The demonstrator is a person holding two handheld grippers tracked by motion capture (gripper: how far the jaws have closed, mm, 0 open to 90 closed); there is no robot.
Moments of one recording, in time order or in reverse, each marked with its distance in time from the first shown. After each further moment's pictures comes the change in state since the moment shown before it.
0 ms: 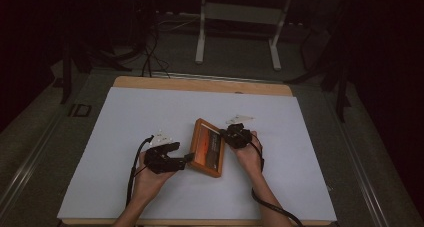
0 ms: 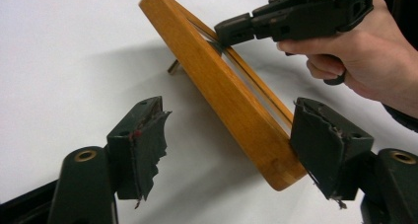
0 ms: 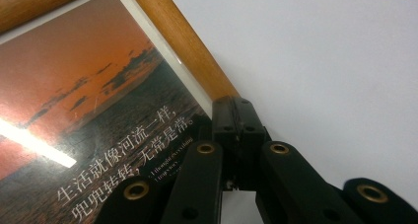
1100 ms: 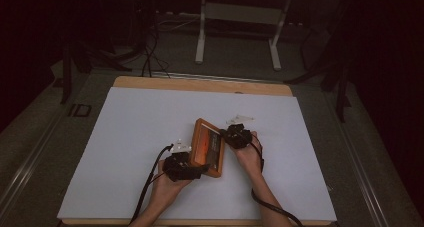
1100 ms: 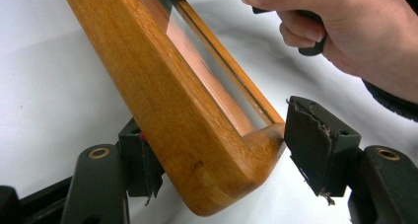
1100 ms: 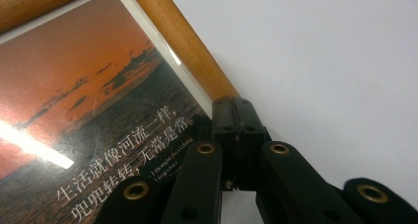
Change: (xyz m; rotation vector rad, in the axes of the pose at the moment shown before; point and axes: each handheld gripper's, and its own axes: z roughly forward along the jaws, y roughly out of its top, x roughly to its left) left arm -0.027 -0.015 0.041 0.097 -0.078 -0.045; right arm 0.000 -0.001 0.000 -0.011 0.000 0.005
